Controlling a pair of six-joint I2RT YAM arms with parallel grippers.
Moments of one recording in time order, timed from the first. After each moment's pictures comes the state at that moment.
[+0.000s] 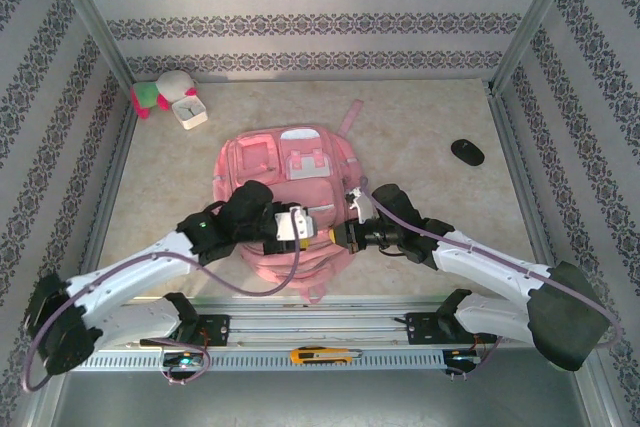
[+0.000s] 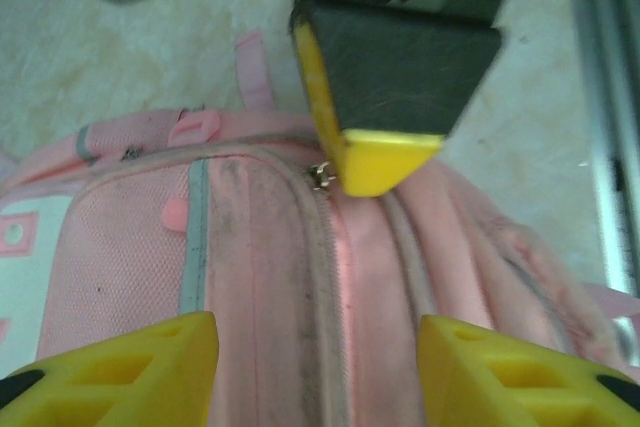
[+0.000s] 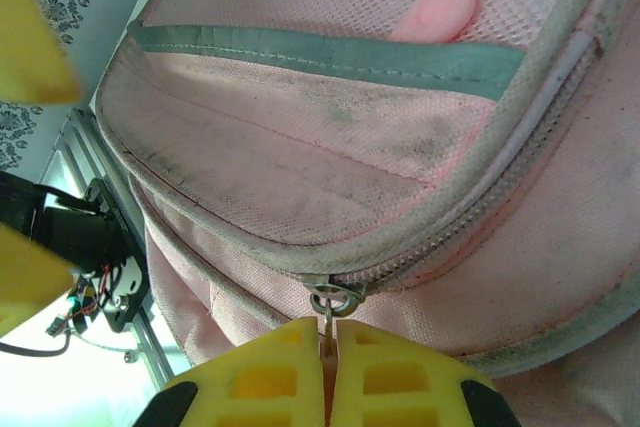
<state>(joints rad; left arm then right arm) -0.80 1.12 0.77 -0.35 0.23 0.62 0.71 1.13 0.54 -0.09 -0.48 0.52</state>
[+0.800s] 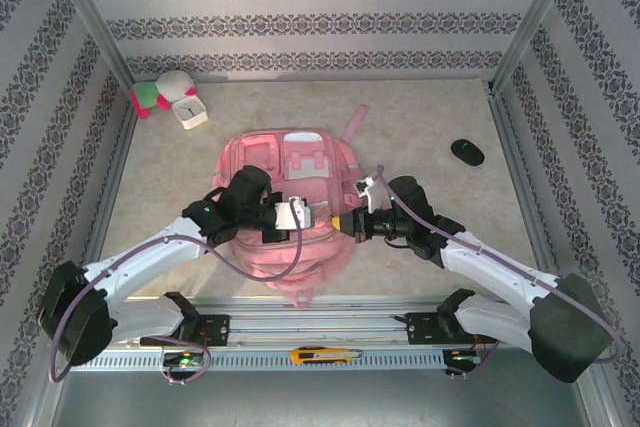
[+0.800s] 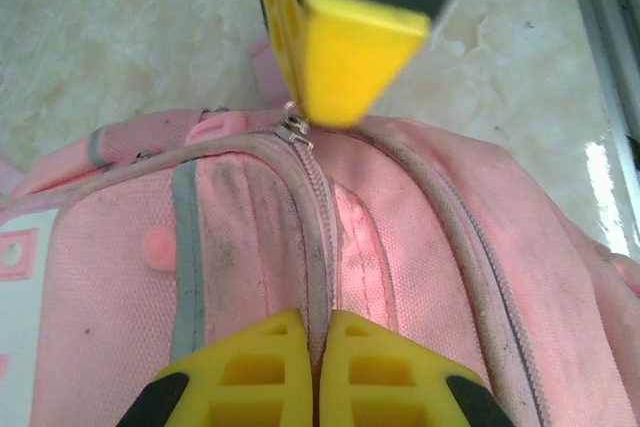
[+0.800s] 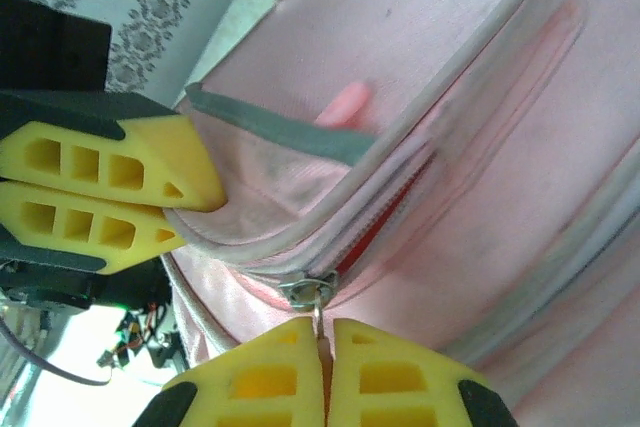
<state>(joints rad) -0.64 1.17 0.79 -0.37 0.43 0.80 0.57 1.08 0.53 0.00 -0.61 0.52</state>
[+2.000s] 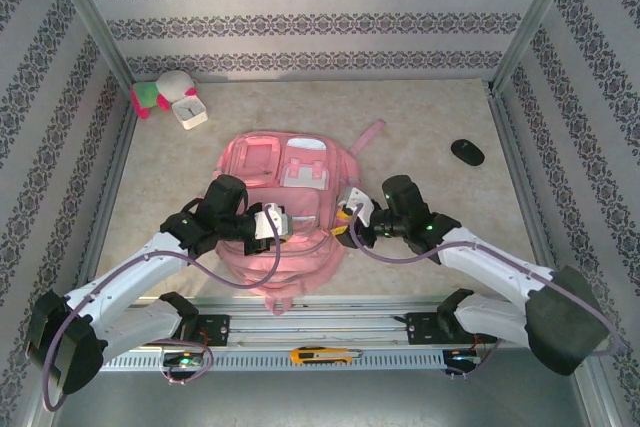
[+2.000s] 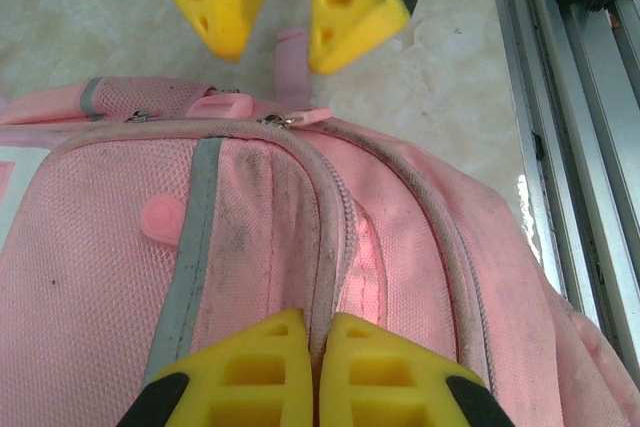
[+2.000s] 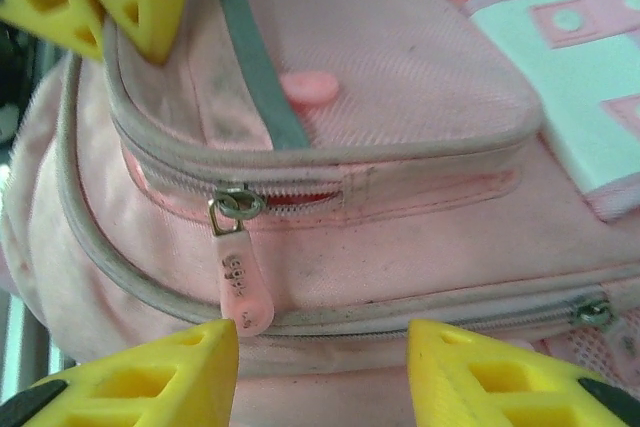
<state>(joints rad) -0.55 1.02 0.66 -0.41 0.58 0.73 0.61 1.14 0.56 -0.07 -0.57 -0.32</state>
